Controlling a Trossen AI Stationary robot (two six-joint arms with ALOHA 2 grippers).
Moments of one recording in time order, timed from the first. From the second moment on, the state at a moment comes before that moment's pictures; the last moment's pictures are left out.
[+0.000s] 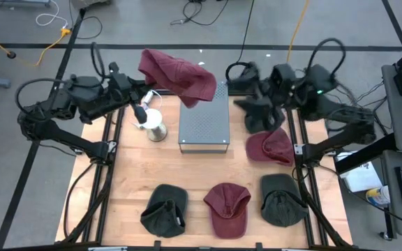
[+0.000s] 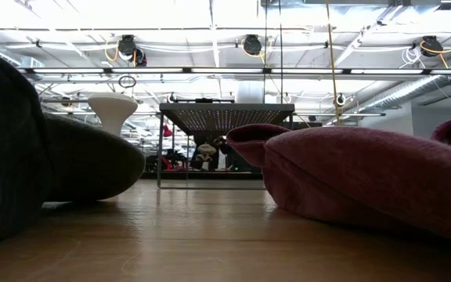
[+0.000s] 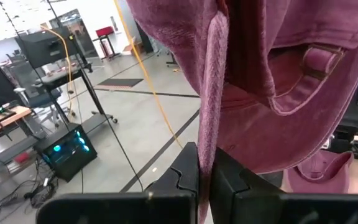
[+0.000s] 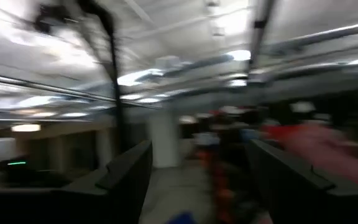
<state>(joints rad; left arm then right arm) -0.04 1.14 1.64 -0.66 -0.65 0.13 -0.08 1.32 1.63 0.18 -0.21 0.26</state>
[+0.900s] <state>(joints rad) -0.03 1.31 1.64 -0.61 -0.60 0.16 -0.26 1.45 1.90 -0.49 -0.26 0.20</state>
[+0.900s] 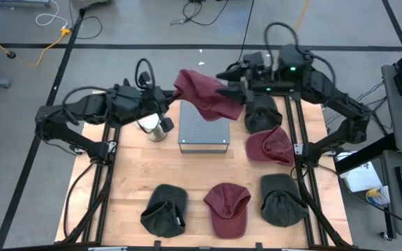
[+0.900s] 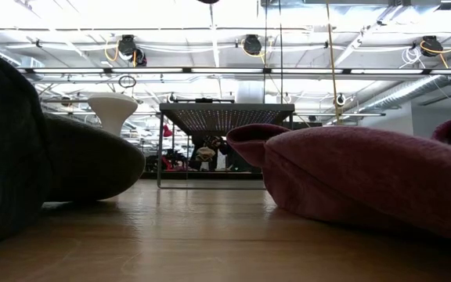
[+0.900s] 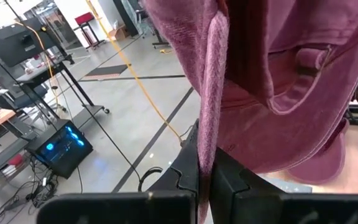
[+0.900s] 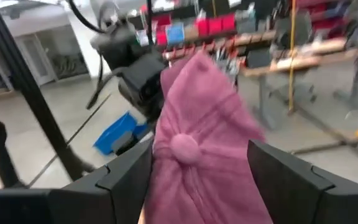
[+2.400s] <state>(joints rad) -0.03 1.32 1.64 -0.77 -0.30 -0.34 -0.24 1.41 1.91 -0.55 -0.31 -0.08</state>
